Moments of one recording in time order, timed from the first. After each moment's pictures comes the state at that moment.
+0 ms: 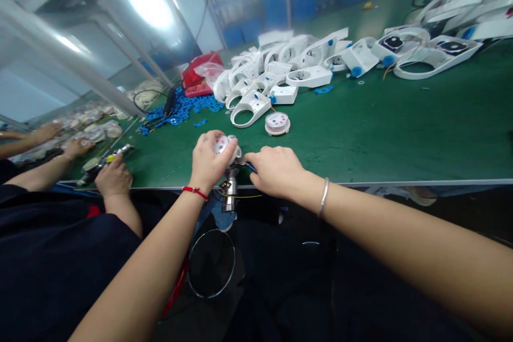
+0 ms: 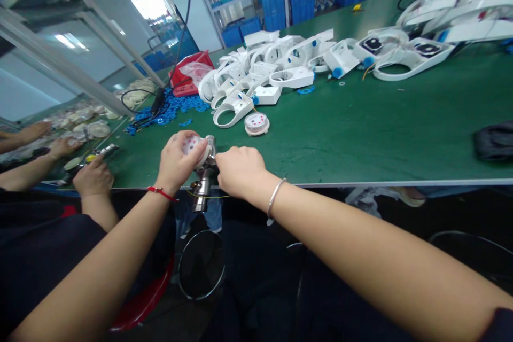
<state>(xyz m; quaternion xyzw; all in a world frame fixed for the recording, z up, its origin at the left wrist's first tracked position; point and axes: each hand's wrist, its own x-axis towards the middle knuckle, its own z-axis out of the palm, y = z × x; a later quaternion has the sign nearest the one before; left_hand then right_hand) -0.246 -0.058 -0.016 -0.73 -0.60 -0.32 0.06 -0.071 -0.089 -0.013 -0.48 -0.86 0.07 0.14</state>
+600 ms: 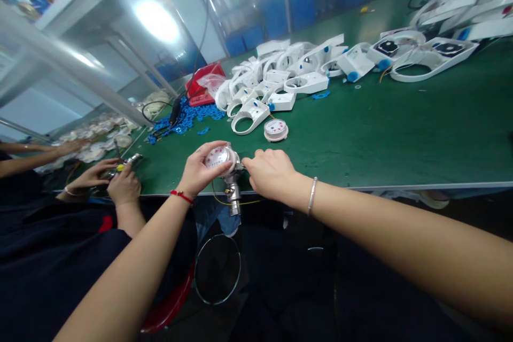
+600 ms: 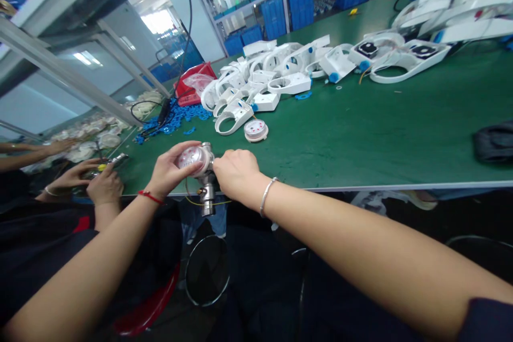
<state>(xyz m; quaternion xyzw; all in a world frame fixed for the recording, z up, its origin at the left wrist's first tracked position) -0.278 -0.057 -0.006 -0.79 -0.51 -0.32 -0.12 -0.069 -0.083 -0.011 -0.45 -0.88 0.05 0.16</state>
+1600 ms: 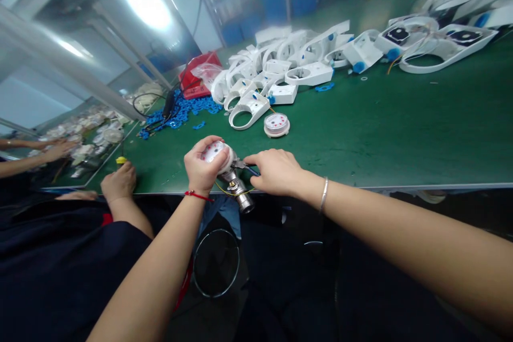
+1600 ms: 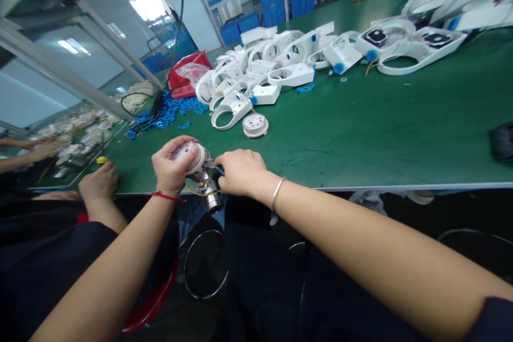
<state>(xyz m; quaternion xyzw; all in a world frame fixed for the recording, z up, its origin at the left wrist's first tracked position) -0.255 -0.052 -0.033 -0.67 -0.54 -0.50 -0.10 -0.067 -0.070 -0.022 -0.47 -0.85 0.19 0.16</state>
